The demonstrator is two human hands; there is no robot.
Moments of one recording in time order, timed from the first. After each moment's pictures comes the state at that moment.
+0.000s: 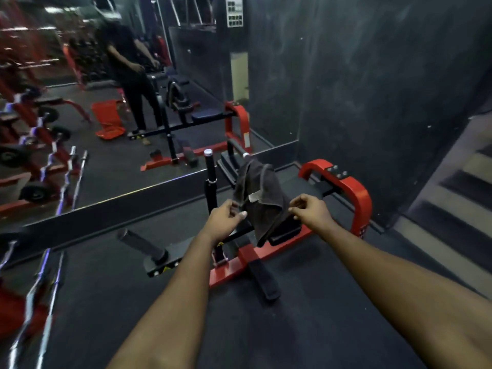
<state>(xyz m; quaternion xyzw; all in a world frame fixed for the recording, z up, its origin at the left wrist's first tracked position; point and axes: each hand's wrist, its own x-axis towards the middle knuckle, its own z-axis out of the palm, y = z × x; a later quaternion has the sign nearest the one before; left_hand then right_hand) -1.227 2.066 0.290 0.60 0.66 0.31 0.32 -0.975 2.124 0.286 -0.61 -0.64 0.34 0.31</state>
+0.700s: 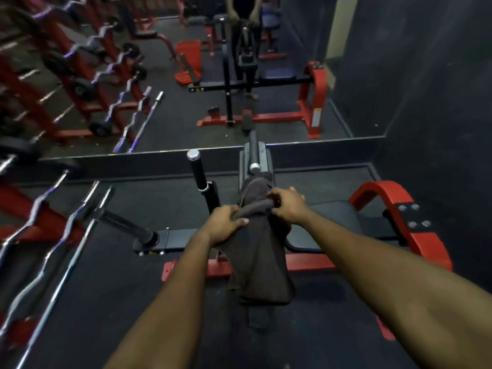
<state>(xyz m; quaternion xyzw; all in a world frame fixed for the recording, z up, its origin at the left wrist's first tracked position) -1.169 2.340 0.221 0.48 0.79 0.23 0.30 -1.013 2.497 0.212 -0.38 -0.87 0.31 0.02</state>
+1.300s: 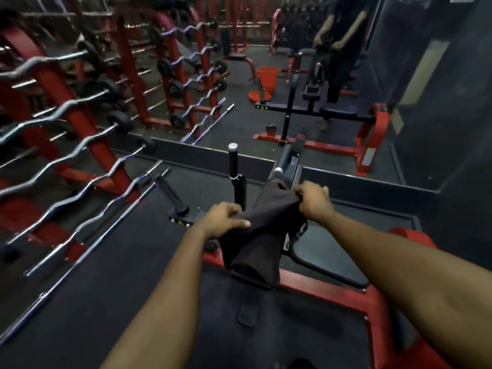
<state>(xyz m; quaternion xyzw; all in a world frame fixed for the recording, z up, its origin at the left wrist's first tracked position) -1.065 2.244 0.281 0.38 0.83 0.33 0.24 -0.948 2.492 0.279 -0.26 -0.96 0.12 0.06</state>
